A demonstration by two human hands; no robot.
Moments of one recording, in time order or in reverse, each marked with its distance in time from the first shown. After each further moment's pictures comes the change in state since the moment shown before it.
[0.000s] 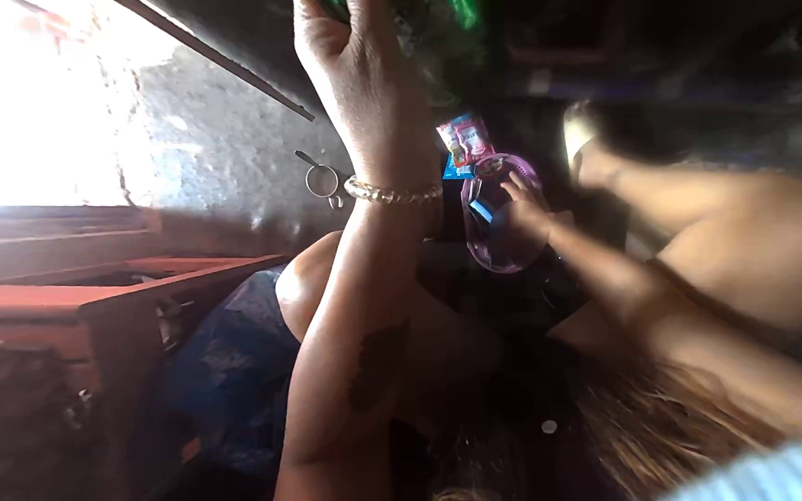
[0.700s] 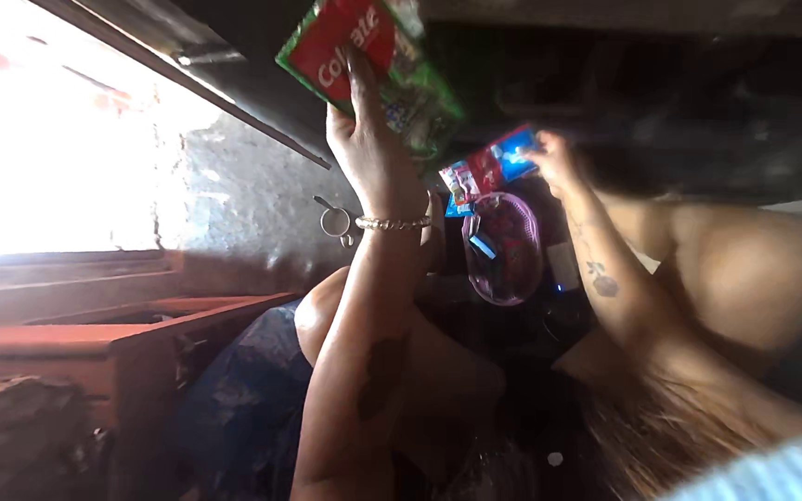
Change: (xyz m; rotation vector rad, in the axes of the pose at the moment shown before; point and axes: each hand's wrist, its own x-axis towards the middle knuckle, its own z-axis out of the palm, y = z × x) left_hand -0.006 0.149 0.034 -0.022 0.092 -0.342; right_hand 0.002 -0.062 -0.188 0.948 0.384 0.095
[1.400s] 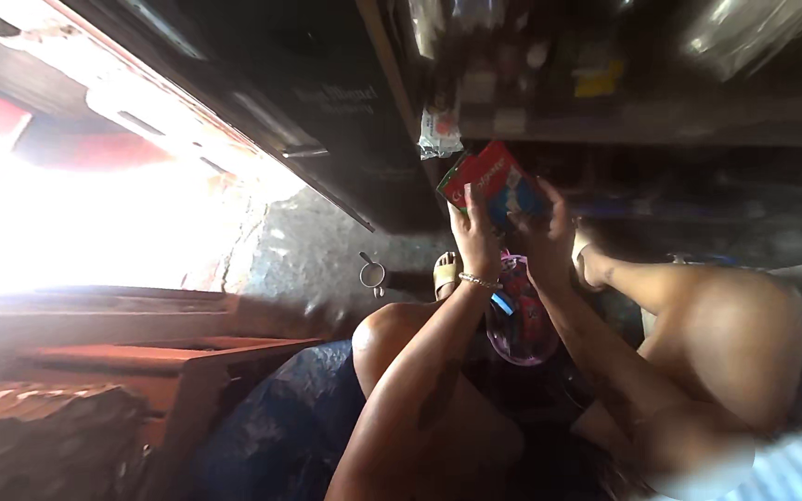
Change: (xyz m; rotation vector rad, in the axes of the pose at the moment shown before) left_hand -0.049 -0.044 0.025 -0.103 -0.128 -0.075; right_hand -0.116 -0.102 0.059 0.314 0.304 -0.521
